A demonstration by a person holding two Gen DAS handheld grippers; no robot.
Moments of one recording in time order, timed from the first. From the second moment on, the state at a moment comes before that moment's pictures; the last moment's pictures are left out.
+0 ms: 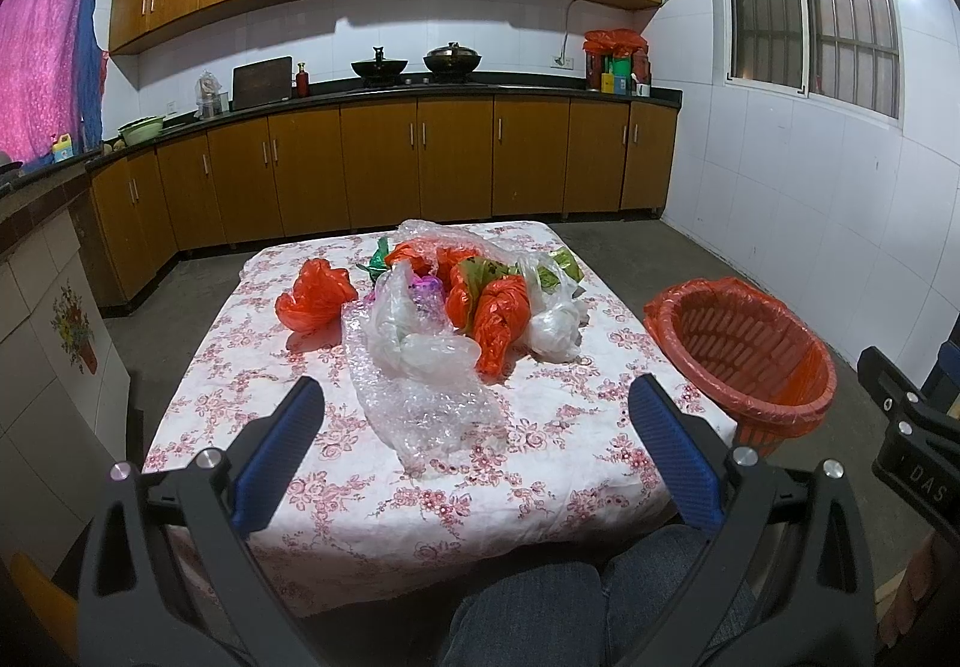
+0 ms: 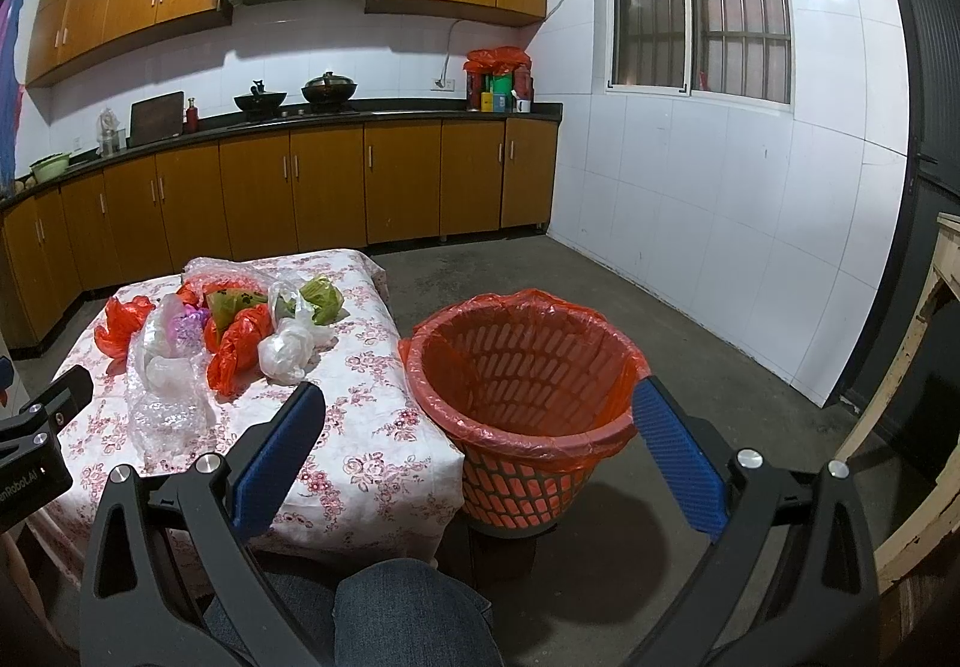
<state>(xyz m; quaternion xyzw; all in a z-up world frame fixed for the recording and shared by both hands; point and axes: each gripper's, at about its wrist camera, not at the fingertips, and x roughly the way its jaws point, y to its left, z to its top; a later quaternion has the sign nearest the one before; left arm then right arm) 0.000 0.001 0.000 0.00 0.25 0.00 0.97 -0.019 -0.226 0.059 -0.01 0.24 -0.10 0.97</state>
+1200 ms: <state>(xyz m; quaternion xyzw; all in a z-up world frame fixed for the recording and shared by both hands) 0.000 0.000 0.000 0.00 0.25 0.00 0.97 -0.021 -0.229 0.057 -0.01 0.24 -0.10 0.97</state>
